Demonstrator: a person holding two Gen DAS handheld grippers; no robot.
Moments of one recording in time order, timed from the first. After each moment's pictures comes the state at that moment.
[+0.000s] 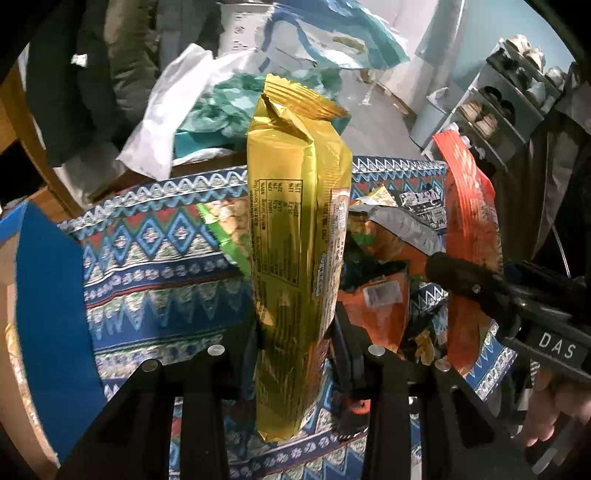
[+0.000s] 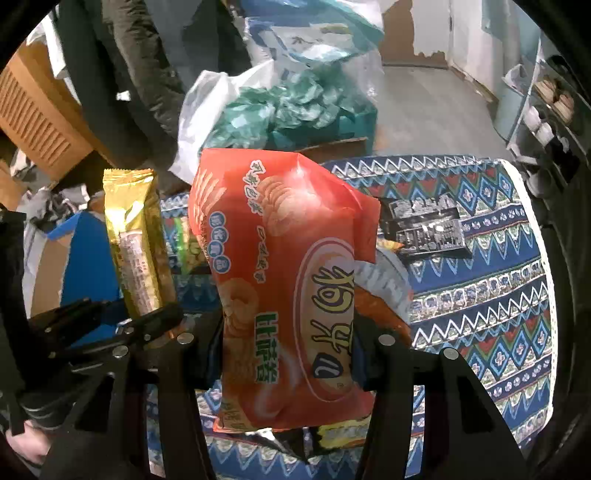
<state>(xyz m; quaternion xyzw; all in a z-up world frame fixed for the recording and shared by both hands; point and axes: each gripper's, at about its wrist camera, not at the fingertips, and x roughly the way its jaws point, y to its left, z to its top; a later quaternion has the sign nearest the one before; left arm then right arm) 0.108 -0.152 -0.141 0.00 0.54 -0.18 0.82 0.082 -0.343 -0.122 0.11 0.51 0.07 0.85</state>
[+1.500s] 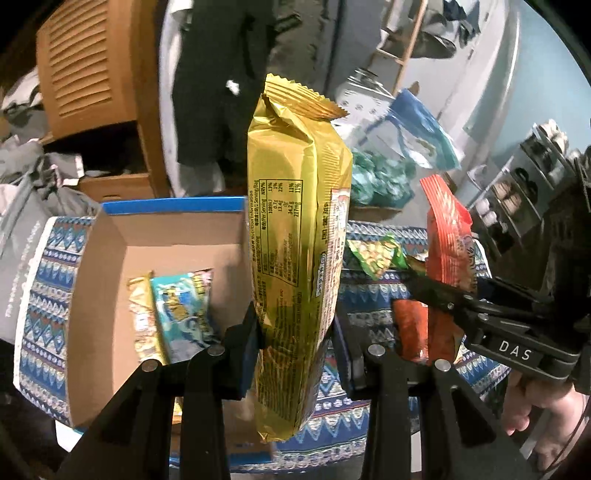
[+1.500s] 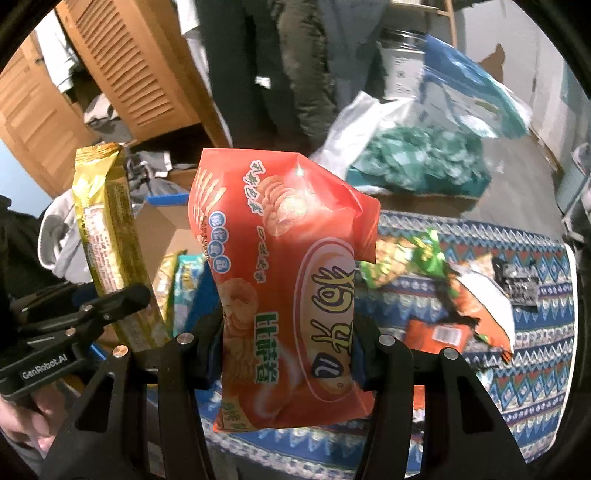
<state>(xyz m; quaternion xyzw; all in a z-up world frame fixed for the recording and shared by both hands) 0.040 0.027 -0.040 -0.08 0.48 -0.08 0.87 0.056 -0.181 -0.049 0.04 0.47 0.21 0.86</state>
